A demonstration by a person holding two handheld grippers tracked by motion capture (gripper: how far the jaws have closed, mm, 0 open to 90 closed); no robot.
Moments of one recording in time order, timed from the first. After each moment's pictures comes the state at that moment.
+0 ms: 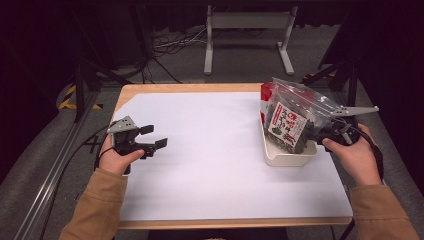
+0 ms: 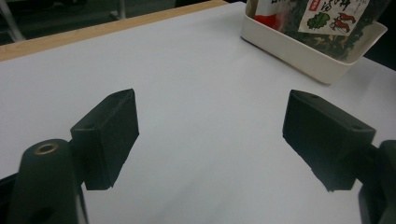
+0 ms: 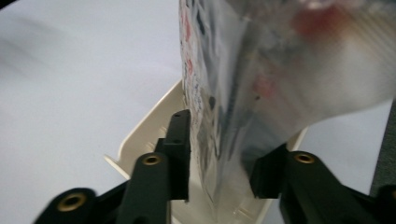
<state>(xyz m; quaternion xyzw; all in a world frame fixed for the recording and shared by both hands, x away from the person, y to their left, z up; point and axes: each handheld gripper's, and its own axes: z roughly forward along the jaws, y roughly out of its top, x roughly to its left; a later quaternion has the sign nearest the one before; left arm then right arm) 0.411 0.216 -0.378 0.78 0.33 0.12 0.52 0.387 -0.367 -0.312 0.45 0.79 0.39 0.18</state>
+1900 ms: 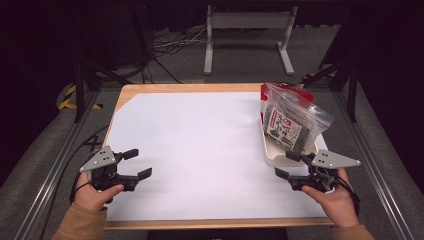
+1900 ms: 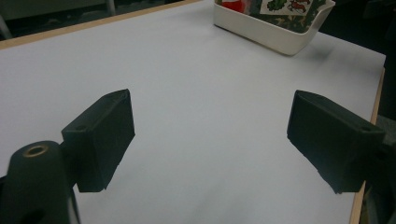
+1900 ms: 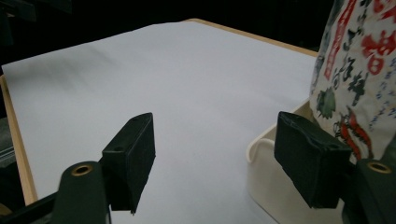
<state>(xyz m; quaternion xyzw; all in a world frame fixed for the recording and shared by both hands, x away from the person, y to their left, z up) 0.334 0.251 -0.394 0.78 0.29 0.13 0.54 0.315 -0.311 -0.381 0.30 0.78 0.52 0.20</state>
